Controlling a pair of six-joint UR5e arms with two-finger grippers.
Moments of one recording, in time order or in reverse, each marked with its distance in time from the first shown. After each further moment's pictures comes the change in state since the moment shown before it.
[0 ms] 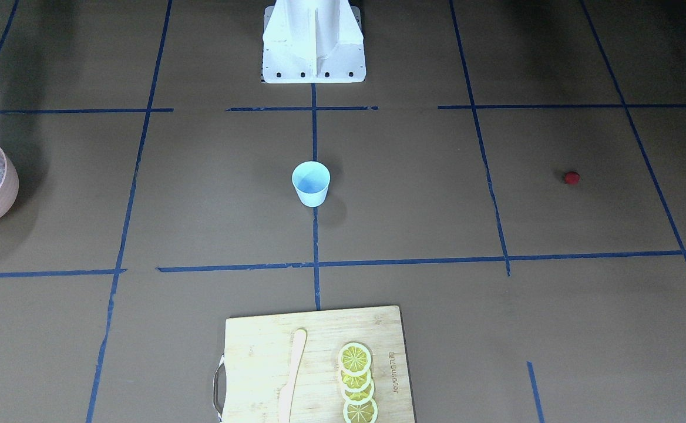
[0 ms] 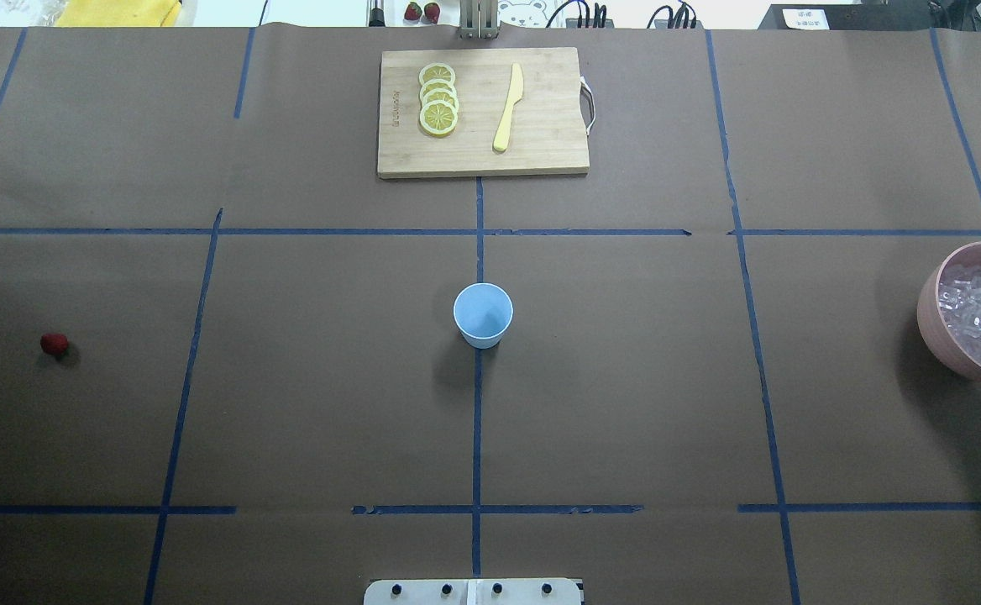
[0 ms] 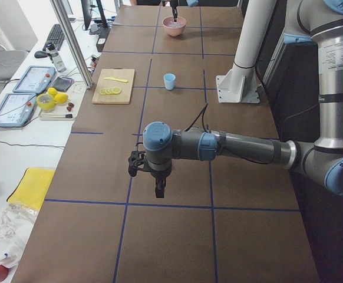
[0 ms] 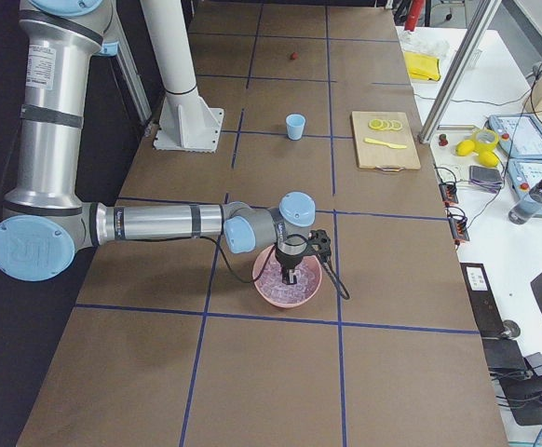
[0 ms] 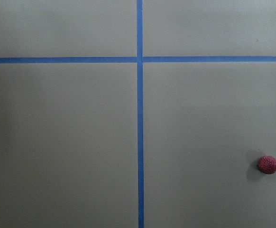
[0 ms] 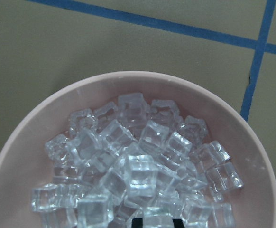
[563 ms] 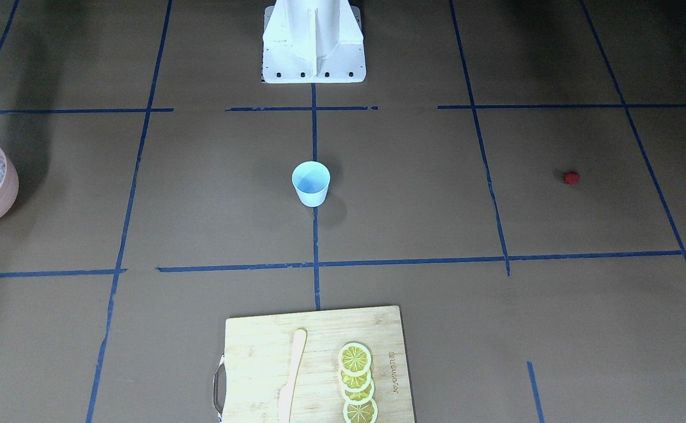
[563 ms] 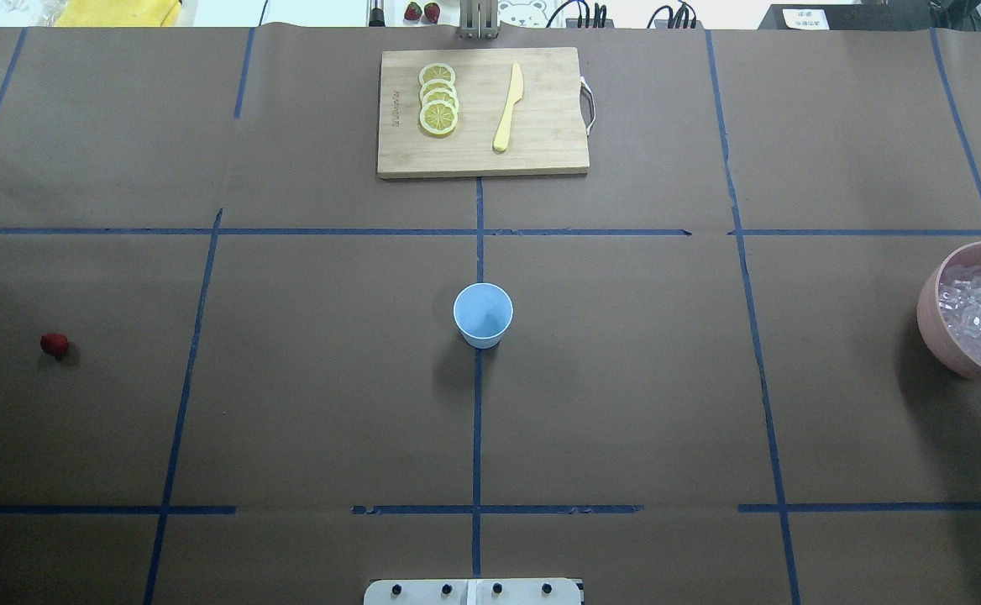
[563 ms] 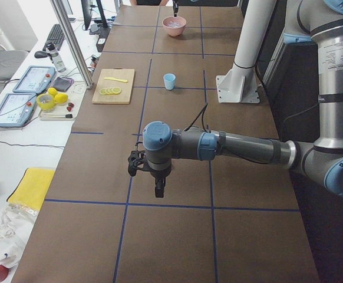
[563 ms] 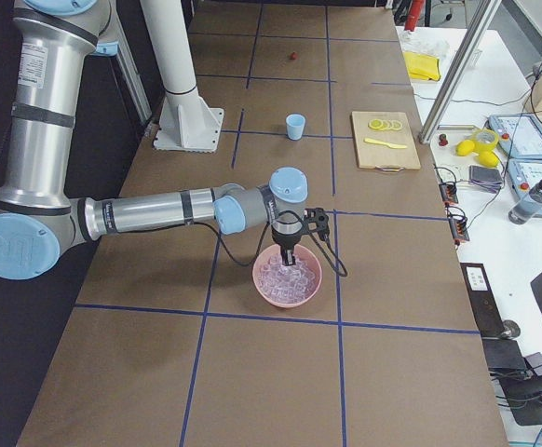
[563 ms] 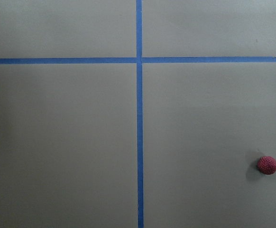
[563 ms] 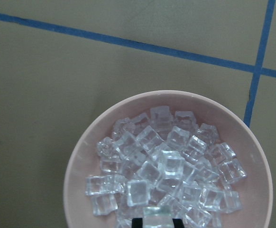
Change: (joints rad) left arm 0.000 -0.002 0.000 -0.003 0.000 0.000; right arm 0.040 -0.024 0.177 -0.067 0.012 0.050
